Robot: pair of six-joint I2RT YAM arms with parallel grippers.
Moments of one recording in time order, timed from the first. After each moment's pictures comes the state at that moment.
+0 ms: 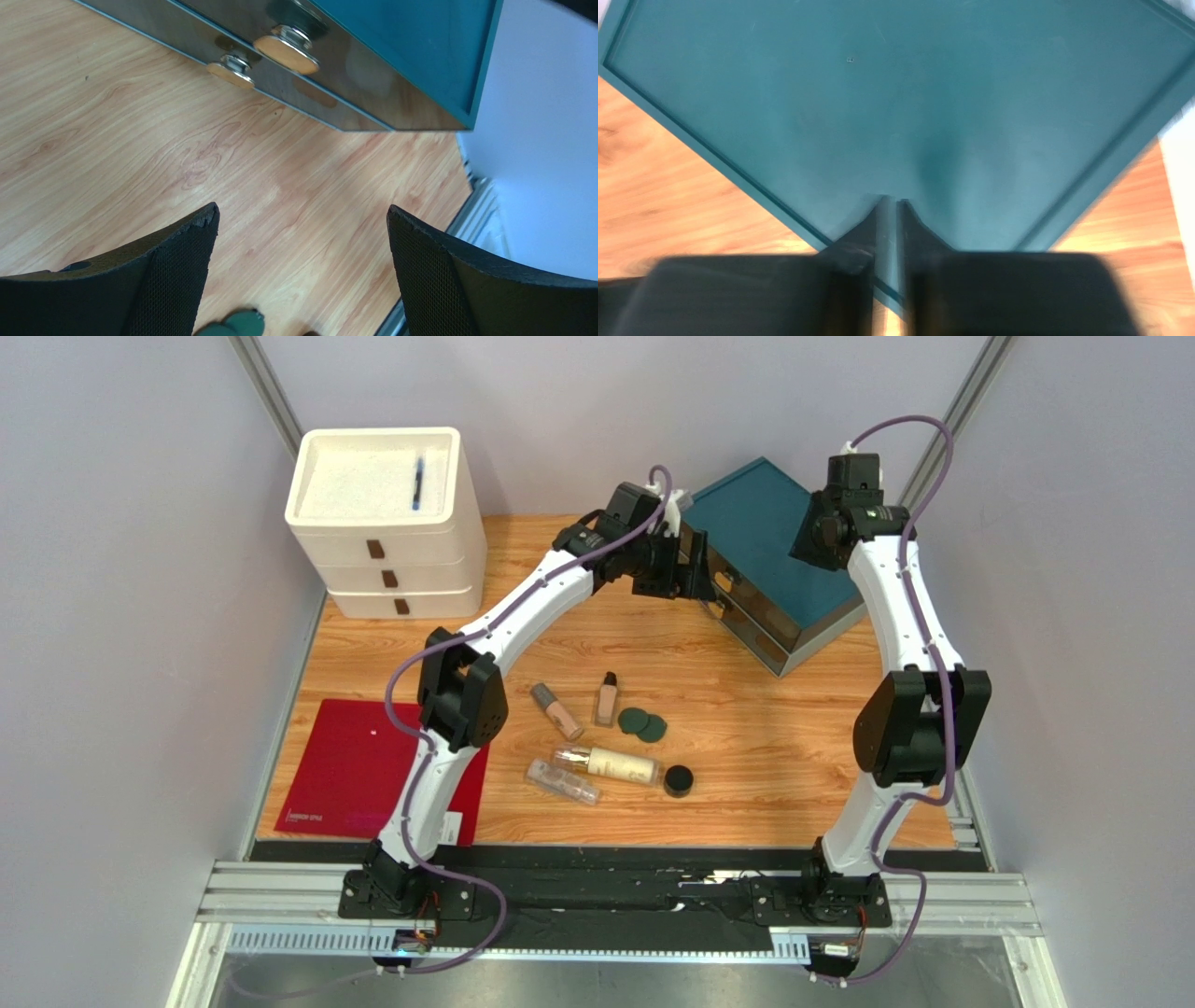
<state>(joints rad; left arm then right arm) -0.66 2.33 2.31 -0.63 0.41 -0.47 0.01 1.84 1.84 -0.78 0.09 0.35</state>
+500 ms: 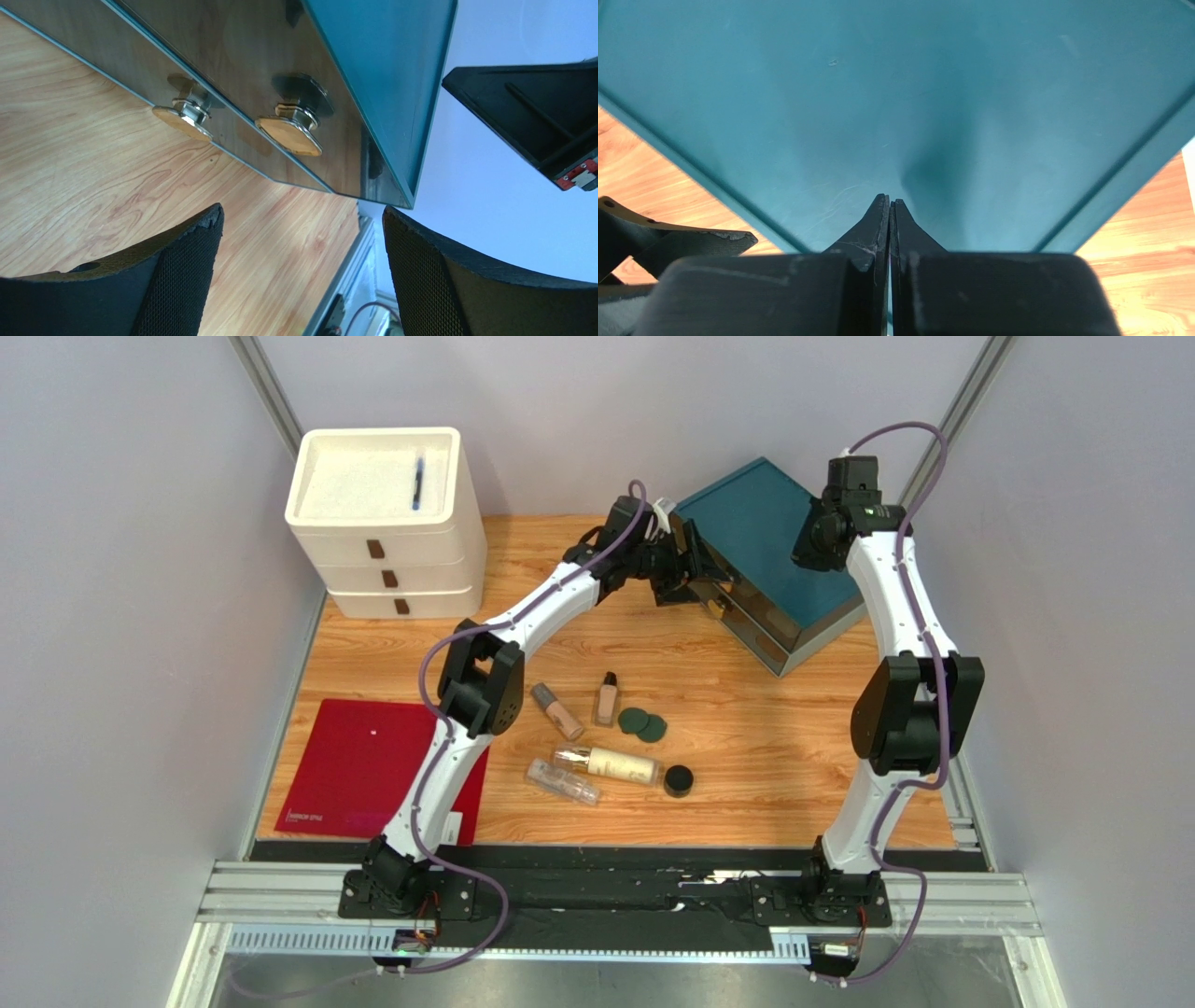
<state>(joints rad) -0.61 2.52 2.33 -0.30 0.58 -0.94 -0.01 1.90 1.86 -0.78 0.05 0.35</state>
